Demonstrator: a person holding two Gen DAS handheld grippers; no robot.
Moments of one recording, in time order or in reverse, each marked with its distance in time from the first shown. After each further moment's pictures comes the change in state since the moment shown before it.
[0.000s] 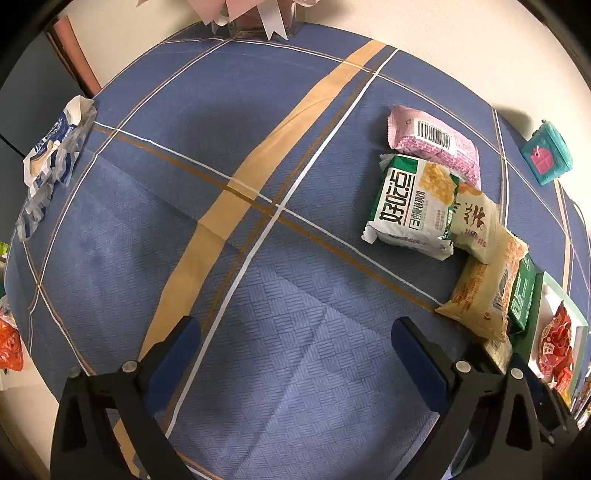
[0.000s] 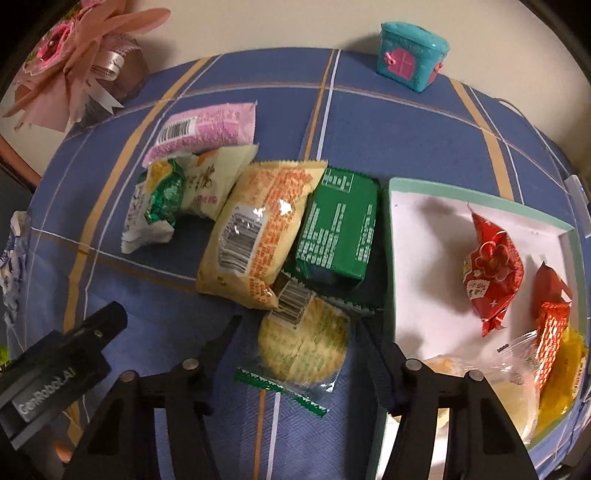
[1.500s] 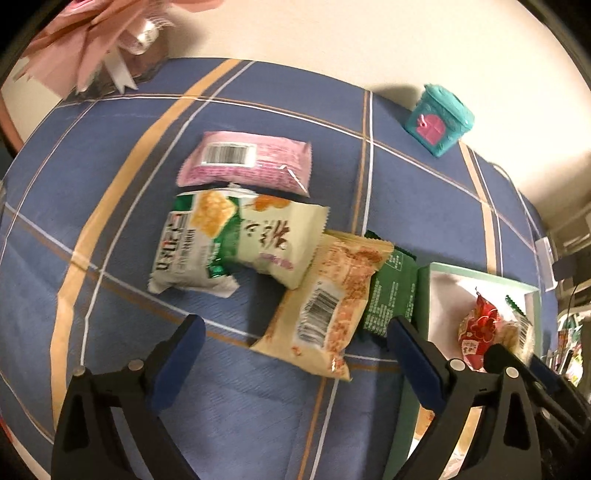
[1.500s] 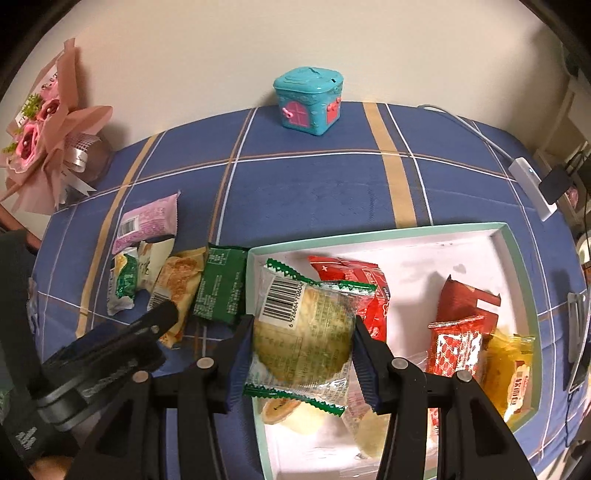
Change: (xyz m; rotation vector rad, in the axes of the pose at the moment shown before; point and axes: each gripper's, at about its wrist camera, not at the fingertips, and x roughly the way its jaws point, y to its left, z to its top) left arm -0.013 -0.115 0.007 0.218 -0.077 -0.227; right arm -0.065 -0.106 0.014 0.156 -0.129 0.005
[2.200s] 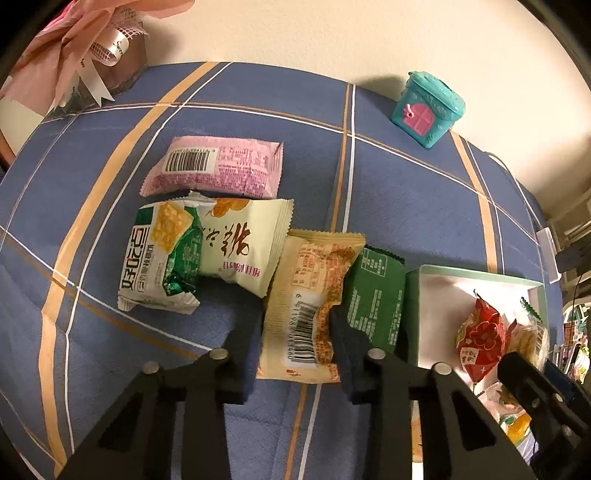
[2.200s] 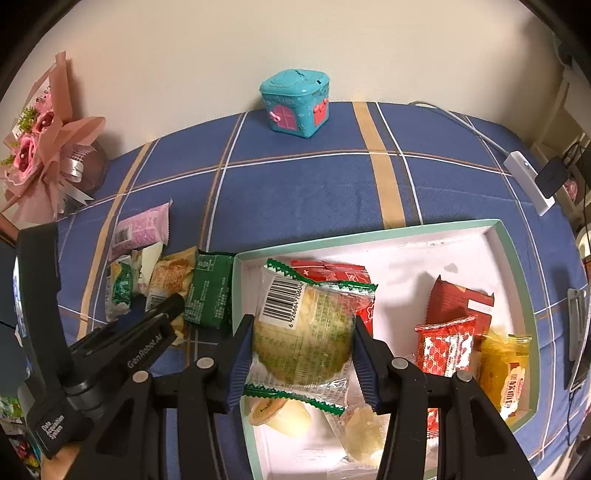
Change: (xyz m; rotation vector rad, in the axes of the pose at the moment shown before) left arm 0.012 -0.017 0.003 0.033 -0.005 0.000; right arm -0.005 -0.010 0.001 0.028 -0.005 0.011
